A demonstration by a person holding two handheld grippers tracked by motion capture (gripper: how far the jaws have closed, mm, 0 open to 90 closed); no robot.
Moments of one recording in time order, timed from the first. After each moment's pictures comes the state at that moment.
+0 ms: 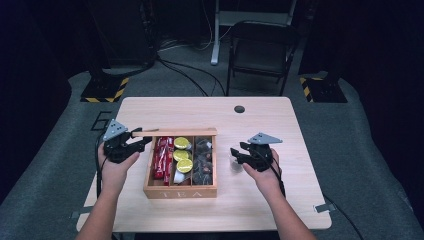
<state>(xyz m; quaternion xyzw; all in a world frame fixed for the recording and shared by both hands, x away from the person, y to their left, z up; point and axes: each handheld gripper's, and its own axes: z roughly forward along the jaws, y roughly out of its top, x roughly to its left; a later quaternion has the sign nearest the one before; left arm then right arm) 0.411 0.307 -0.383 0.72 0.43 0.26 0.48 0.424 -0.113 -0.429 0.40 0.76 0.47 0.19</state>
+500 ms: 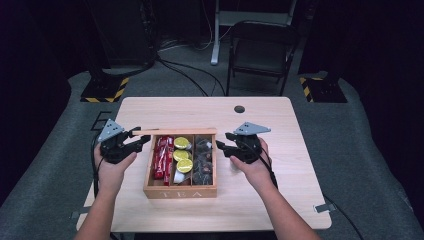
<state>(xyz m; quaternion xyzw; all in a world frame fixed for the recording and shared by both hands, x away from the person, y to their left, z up) 0.402 0.311 -0.374 0.71 0.41 0.27 0.50 0.423 -0.074 -0.381 0.34 0.78 0.49 0.19</state>
